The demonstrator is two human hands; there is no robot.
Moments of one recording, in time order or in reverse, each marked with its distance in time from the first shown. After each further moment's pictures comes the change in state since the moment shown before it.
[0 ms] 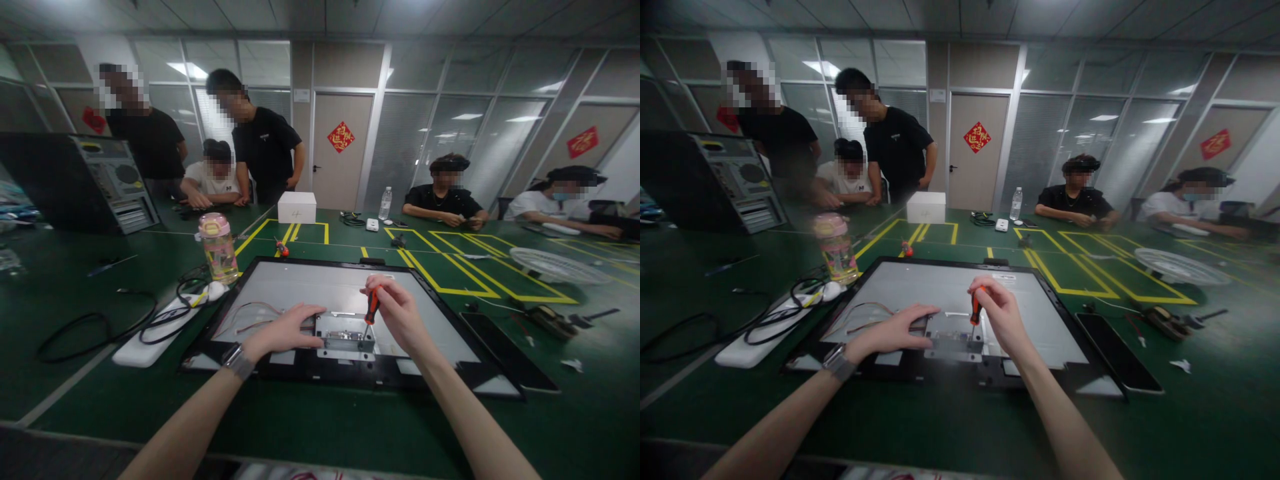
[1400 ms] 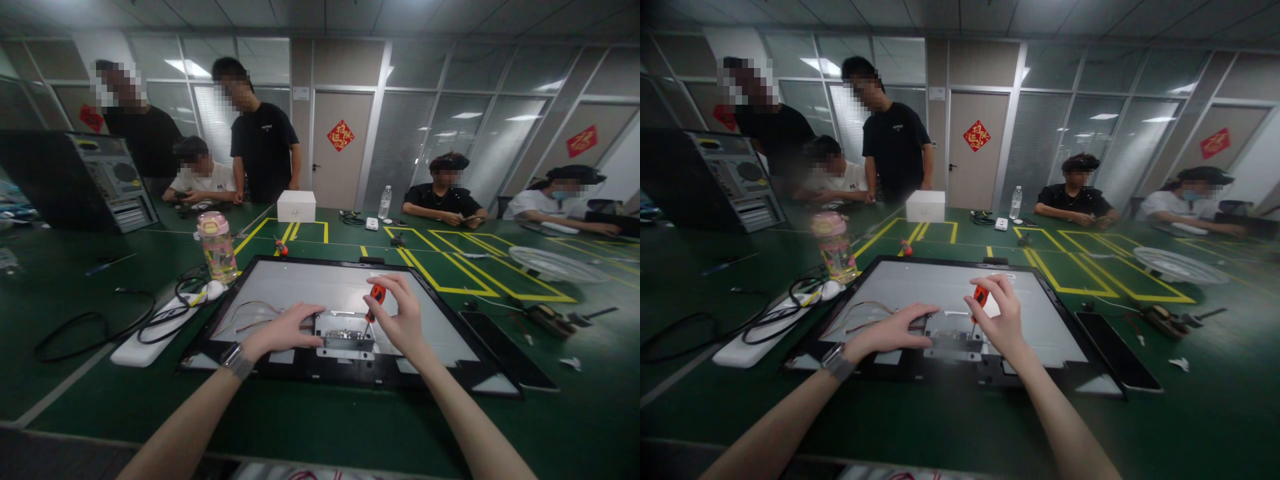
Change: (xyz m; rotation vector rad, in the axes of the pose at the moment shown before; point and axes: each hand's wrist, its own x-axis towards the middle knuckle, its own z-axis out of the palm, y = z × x) left_hand -0.001 0.004 0.000 -0.019 0.000 -0.013; right_hand -0.005 -0.008 -0.002 -0.754 0.092 -0.488
